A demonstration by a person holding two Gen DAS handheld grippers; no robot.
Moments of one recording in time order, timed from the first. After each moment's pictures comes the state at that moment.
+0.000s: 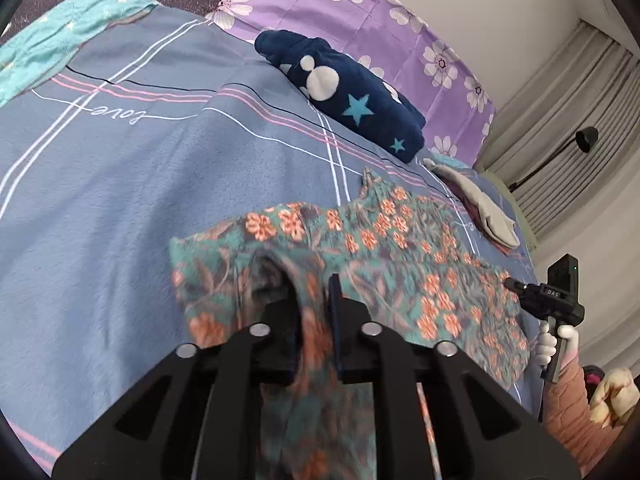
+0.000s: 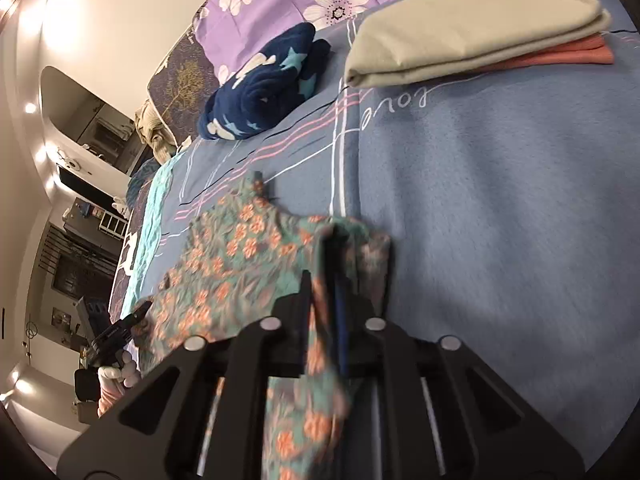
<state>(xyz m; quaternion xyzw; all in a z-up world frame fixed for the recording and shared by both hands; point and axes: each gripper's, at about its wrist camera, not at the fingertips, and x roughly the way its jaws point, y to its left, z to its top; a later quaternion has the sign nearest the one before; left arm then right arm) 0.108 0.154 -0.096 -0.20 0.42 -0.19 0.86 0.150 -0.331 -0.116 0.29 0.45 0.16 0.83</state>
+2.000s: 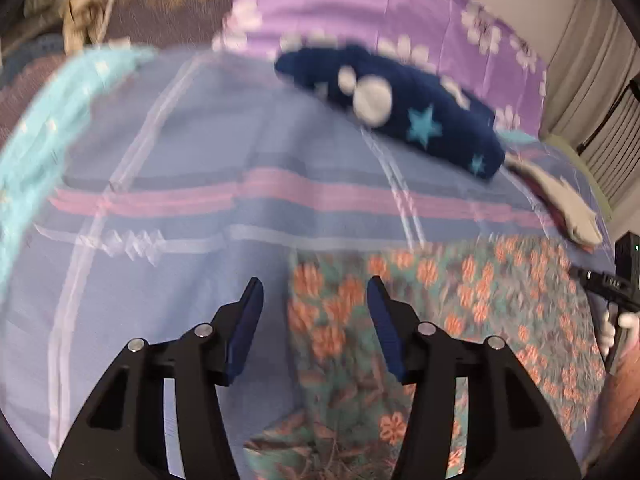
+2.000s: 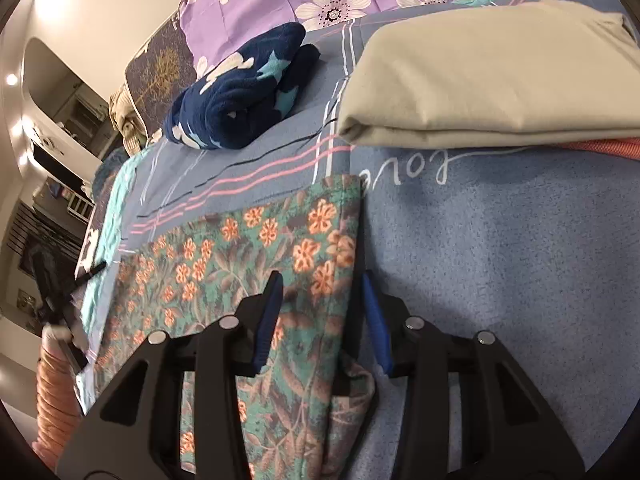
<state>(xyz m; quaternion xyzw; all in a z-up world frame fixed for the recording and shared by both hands) 0.237 0.150 -0.082 -0.07 0.48 -0.10 0.87 0.230 -0.326 -0.126 0.23 0.46 0.13 0.85</state>
